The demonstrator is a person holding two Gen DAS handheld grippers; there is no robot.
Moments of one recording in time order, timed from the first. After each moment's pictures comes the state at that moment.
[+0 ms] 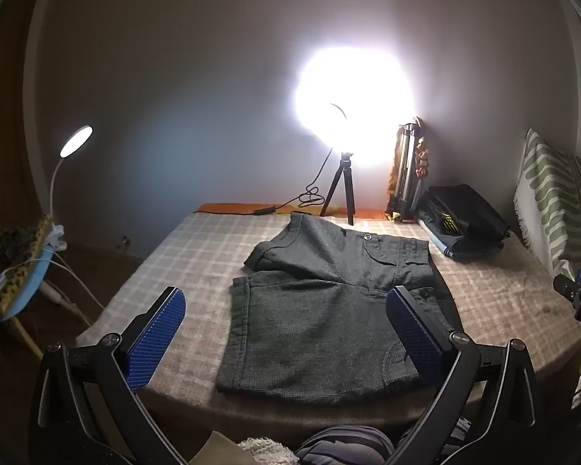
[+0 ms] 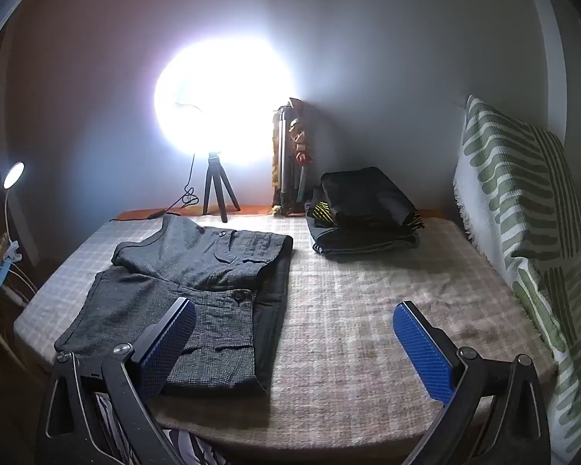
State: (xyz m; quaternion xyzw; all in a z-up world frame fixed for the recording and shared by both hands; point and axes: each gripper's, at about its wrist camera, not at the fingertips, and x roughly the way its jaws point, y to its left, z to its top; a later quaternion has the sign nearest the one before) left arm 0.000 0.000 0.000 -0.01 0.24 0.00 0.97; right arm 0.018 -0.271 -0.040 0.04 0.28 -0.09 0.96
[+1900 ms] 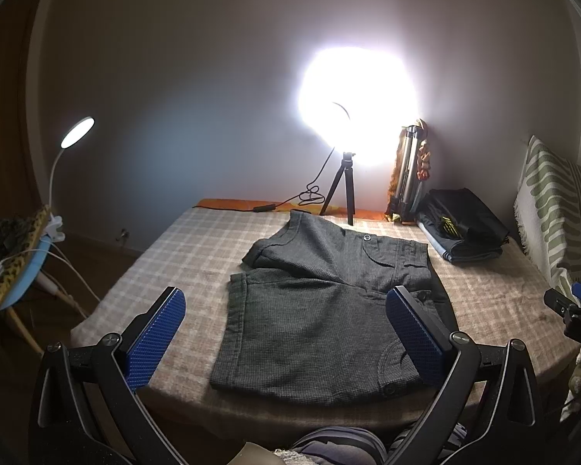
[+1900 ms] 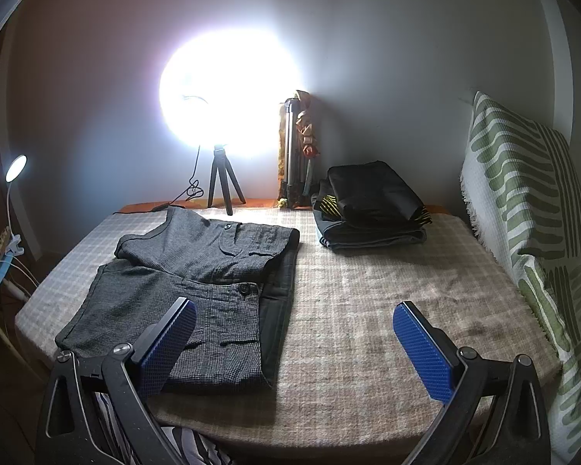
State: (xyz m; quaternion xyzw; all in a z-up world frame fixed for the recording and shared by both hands) left arm 0.003 0.003 0.000 -0.03 0.24 0.01 0.97; right arm 0.019 -0.269 -0.046 0.04 0.28 -0.08 0.96
